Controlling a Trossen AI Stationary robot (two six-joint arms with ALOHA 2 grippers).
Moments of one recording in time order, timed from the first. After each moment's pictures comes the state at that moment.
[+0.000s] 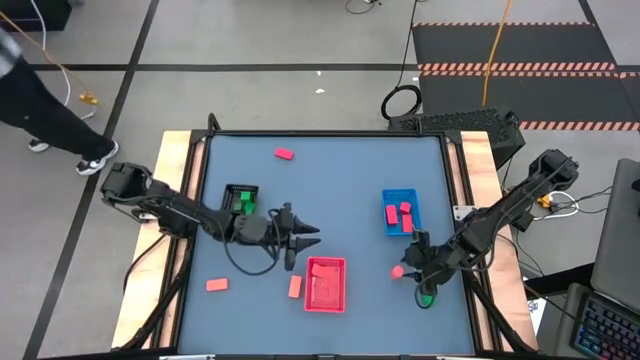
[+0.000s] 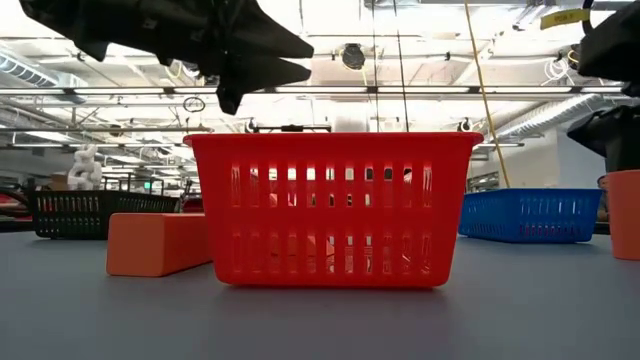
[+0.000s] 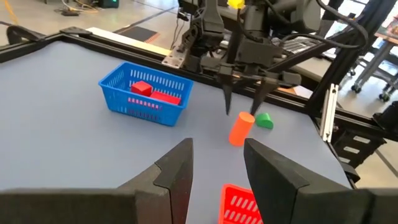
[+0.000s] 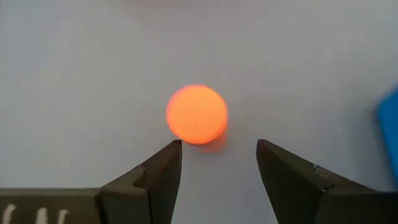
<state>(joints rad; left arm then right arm) -0.26 1.50 0.65 0.65 -0.29 -0.34 0.69 1.06 0.44 -0.37 0.26 0.69</state>
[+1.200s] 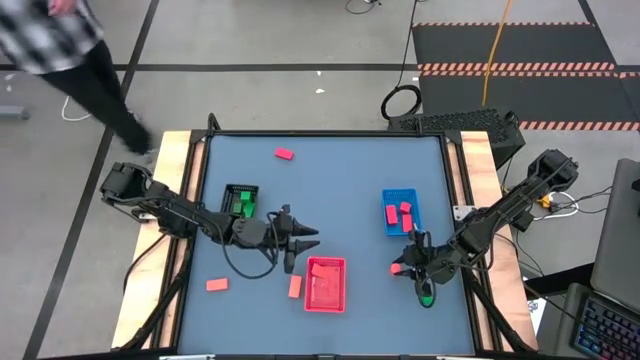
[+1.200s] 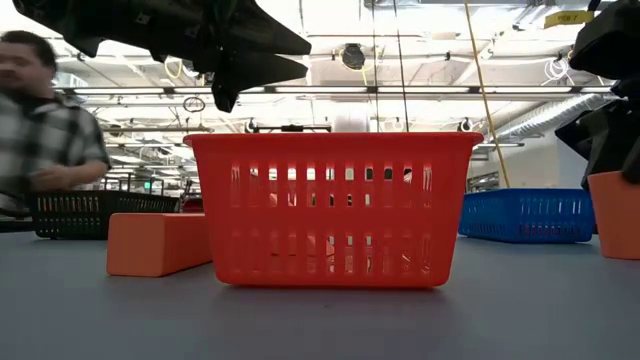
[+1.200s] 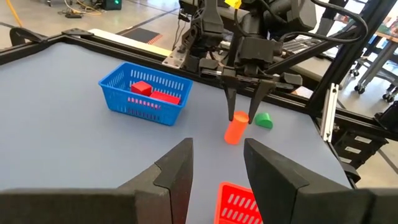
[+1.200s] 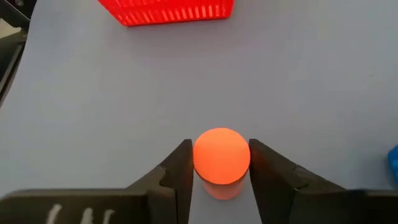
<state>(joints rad) -0.29 1.50 0.65 0.65 -0.33 -0.34 0.70 1.10 0.37 -0.13 0.35 0.65</state>
